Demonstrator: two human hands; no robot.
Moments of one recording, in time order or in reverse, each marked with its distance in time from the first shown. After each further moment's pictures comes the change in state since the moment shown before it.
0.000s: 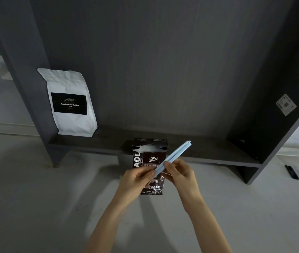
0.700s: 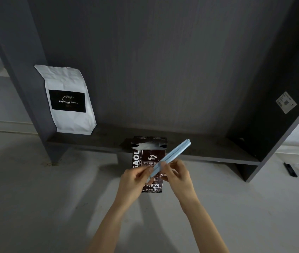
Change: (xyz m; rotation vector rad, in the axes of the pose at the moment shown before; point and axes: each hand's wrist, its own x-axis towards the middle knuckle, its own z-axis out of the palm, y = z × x) left_hand -0.002 -0.006 0.005 0.044 0.089 0.056; right_hand 0.002 0.014 0.000 -0.162 0.010 -0.057
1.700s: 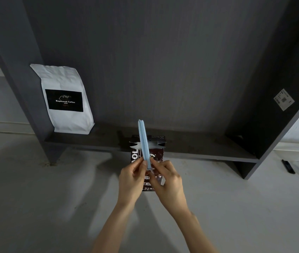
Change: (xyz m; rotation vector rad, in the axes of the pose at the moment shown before) left_hand 0.002 0.001 0.012 -0.117 0.194 -0.011; right_hand -0.014 0.016 0.012 -0.436 0.004 -0.564
